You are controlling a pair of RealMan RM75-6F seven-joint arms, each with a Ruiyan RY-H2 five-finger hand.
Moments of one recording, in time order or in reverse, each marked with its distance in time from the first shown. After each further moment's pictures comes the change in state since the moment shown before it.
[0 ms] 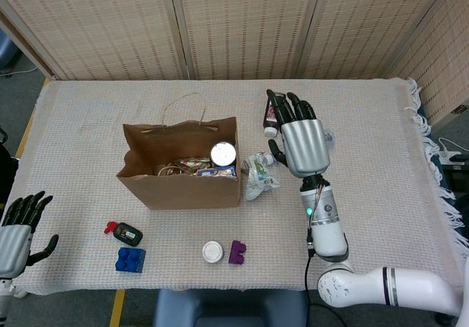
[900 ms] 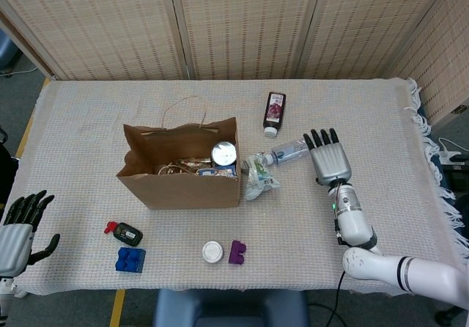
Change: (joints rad) left arm -0.006 0.002 -0.002 -0.002 -0.001 -0.009 -0.013; right arm 0.037 0.014 -0.269 0.375 0.317 -0.333 -0.087
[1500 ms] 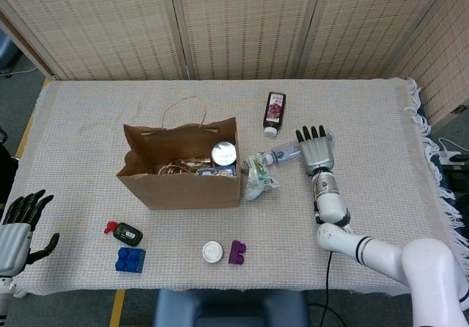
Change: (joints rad) left arm -0.002 0.000 -0.005 0.003 -0.009 -0.004 -0.031; right arm 0.131 -0.290 0.012 0.519 0.090 -0.184 0.042
